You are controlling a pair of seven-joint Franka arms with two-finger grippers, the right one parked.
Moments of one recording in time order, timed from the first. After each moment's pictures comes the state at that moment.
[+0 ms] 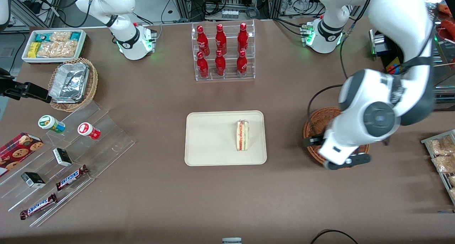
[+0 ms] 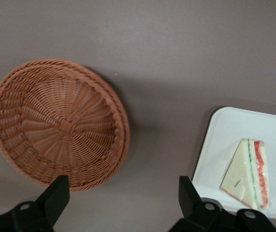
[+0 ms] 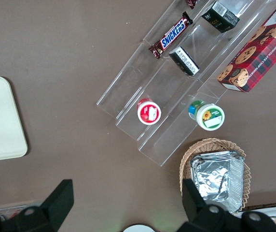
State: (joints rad) arm -0.03 0.50 -0.31 -1.29 0.10 1.62 -0.52
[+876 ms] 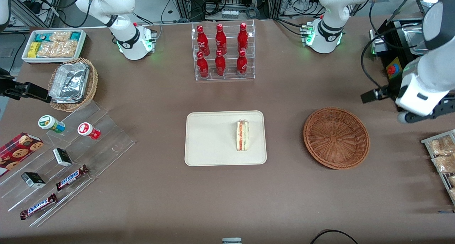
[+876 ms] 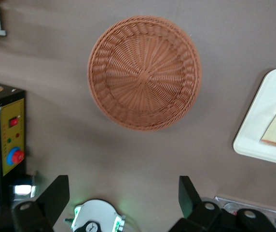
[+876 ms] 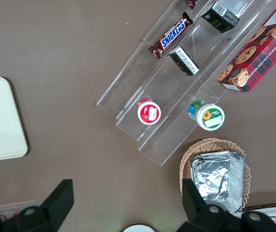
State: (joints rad) arm 0.13 0.14 -0.28 -1.45 0.05 1.35 -0.39
